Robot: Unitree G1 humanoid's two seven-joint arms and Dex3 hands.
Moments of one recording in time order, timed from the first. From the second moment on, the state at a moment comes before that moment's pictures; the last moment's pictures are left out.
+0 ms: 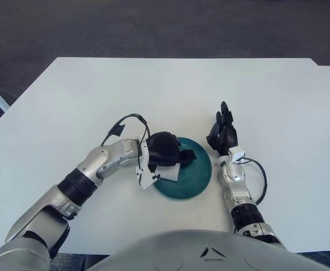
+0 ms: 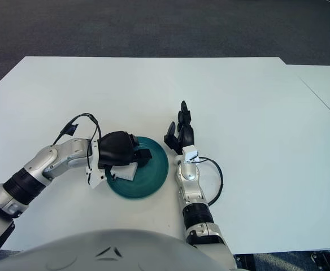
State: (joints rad) left arm -0.35 0.54 -0.61 -0.01 0.97 -0.72 -0.31; right arm -0.09 0.12 0.03 0.52 -0.06 -0.57 -0.14
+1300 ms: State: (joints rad) left arm -0.29 0.54 -0.43 -0.13 0.72 -0.45 -0.42; right arm -0.12 0.12 0.02 0.55 0.01 -0.57 -0.13
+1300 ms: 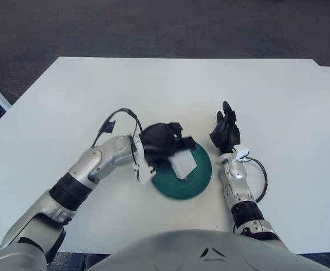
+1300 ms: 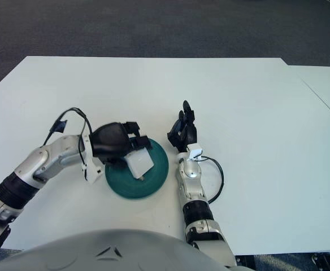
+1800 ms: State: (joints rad) left arm -0.13 0.47 -0.23 -0.28 0.28 0.08 -0.64; right arm -0.12 0.12 0.03 0.56 -0.02 -0.57 -0.14
